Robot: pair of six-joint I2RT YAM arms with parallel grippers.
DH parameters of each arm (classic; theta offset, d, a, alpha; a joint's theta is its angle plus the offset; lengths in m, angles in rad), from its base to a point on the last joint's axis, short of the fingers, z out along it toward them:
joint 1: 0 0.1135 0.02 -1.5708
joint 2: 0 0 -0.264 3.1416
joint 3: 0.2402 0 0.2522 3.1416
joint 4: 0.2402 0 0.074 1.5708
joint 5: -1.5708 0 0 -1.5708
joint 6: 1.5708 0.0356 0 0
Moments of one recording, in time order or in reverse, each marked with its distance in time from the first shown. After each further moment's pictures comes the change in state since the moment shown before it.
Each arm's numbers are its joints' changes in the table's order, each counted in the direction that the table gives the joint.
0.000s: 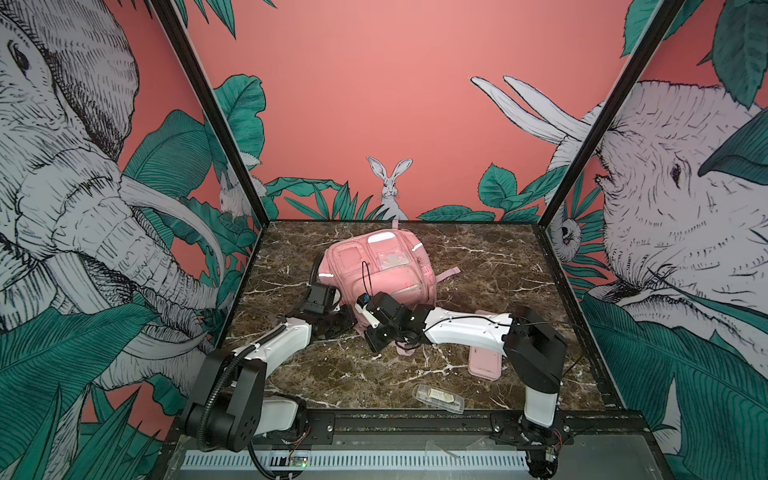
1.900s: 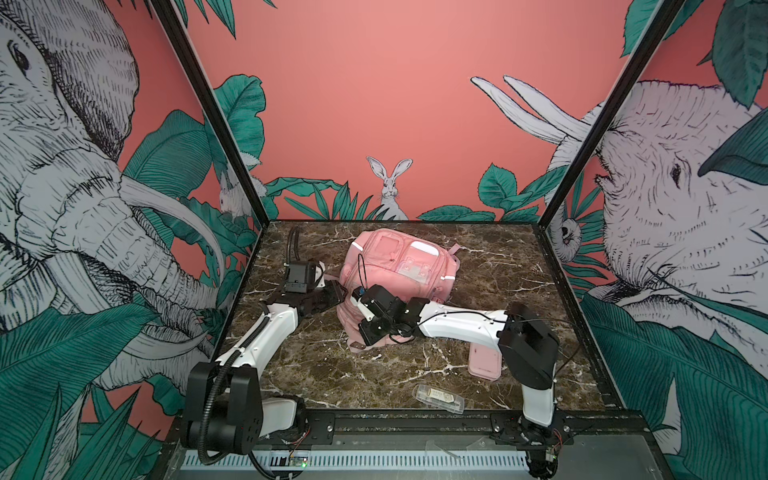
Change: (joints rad) left arm 0.140 -0.048 0.176 0.116 -0.015 0.152; right arm -0.011 0.062 0.135 0.047 0.029 0.027
